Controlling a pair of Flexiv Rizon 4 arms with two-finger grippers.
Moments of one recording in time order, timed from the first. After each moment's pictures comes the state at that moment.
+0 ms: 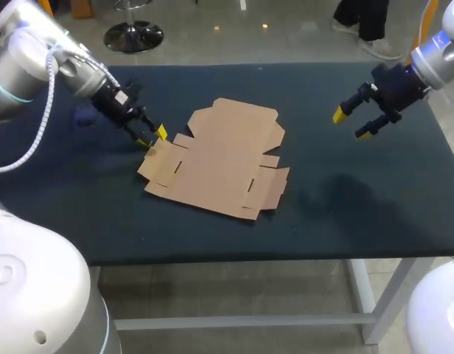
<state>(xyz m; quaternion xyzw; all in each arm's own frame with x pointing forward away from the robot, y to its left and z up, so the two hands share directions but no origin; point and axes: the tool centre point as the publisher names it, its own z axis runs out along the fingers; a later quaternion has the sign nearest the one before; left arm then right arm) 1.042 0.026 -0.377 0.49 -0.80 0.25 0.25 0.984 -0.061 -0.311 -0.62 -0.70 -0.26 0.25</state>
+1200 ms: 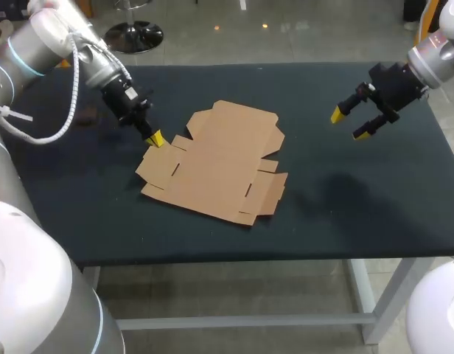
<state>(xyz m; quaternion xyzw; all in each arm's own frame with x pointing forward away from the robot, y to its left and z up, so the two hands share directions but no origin) 1.030 0.020 -0.378 0.50 -0.78 0.15 0.35 0.984 -0.057 -0.312 -0.62 -0.70 -0.26 0.25</state>
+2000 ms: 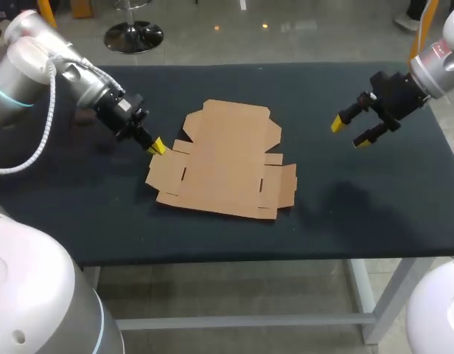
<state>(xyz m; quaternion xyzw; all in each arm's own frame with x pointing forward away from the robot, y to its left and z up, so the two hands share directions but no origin) 0.996 0.011 -0.375 0.55 -0.72 0.21 0.37 0.959 -0.054 -0.315 -0.61 -0.70 -0.27 0.25</state>
